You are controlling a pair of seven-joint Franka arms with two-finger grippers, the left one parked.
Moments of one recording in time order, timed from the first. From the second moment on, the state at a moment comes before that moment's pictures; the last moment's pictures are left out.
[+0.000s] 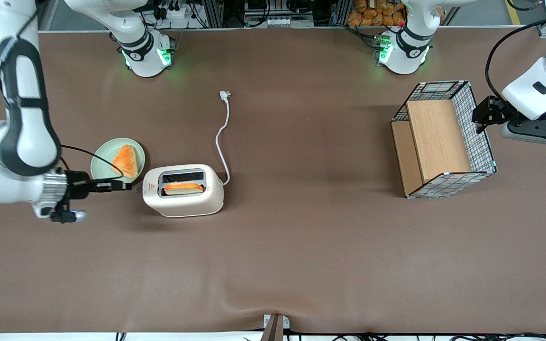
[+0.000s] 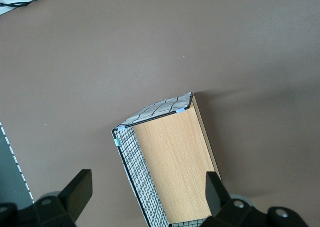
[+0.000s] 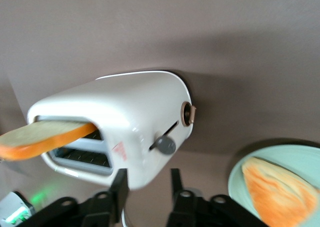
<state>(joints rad) 0.13 0.42 -0.24 -1.62 0.55 1.71 -0.24</state>
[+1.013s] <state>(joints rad) 0.16 0.07 -0.24 -1.48 0.07 1.49 -0.12</state>
